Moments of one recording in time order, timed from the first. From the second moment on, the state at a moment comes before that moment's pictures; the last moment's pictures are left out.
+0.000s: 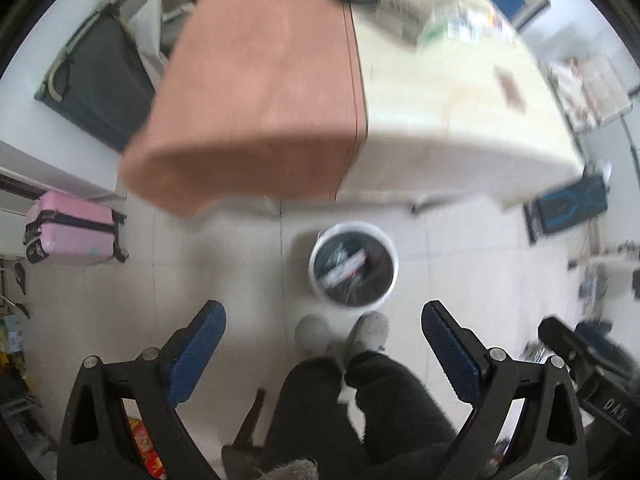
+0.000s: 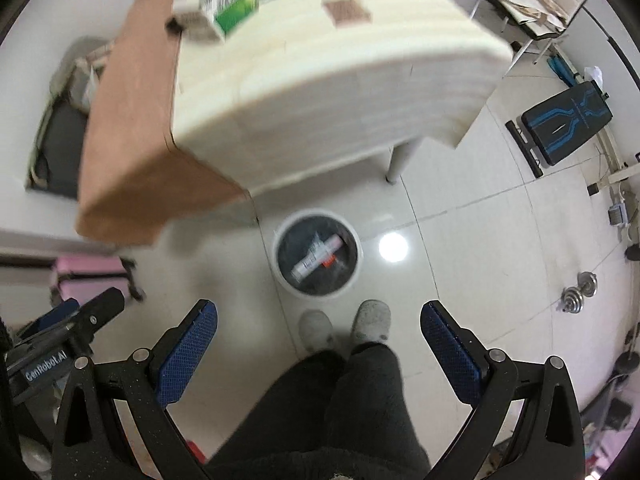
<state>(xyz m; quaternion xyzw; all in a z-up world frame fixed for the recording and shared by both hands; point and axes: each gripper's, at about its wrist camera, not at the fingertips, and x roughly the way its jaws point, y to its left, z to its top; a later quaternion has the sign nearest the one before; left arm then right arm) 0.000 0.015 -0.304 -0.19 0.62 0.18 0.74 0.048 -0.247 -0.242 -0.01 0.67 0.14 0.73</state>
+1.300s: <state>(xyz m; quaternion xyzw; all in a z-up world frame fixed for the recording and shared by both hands) 0.298 0.169 -0.354 -0.31 0.63 0.41 0.58 0.530 0.007 -0.274 -0.18 0.63 0.37 0.66</state>
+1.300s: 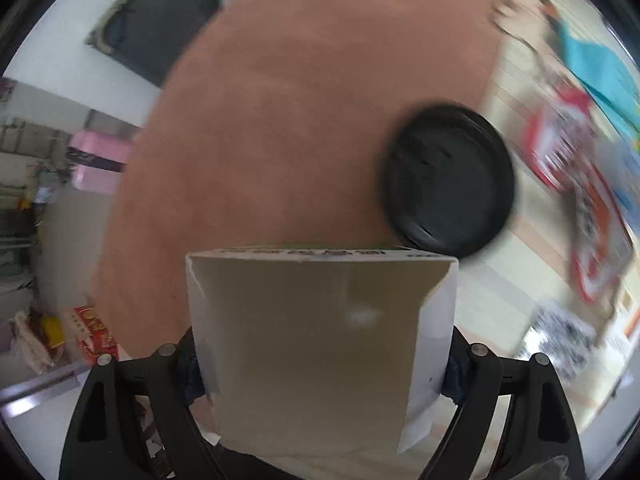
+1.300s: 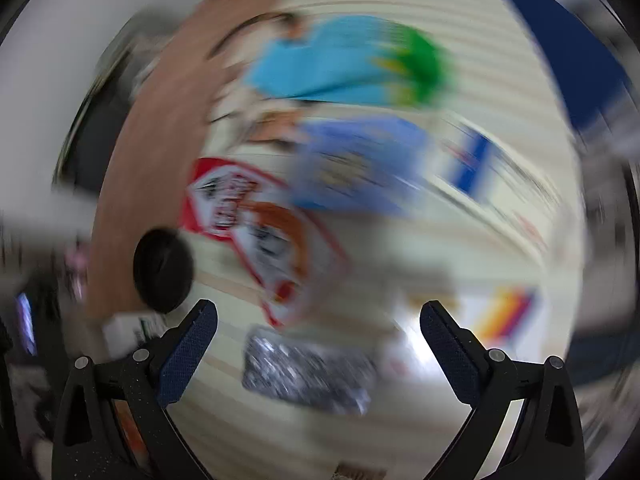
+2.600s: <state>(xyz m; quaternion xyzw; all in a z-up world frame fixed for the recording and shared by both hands) 0.239 0.125 -0.252 -0.24 0.54 0.35 0.72 0.415 -0.030 -0.242 -0.10 0.60 0.36 0.71</state>
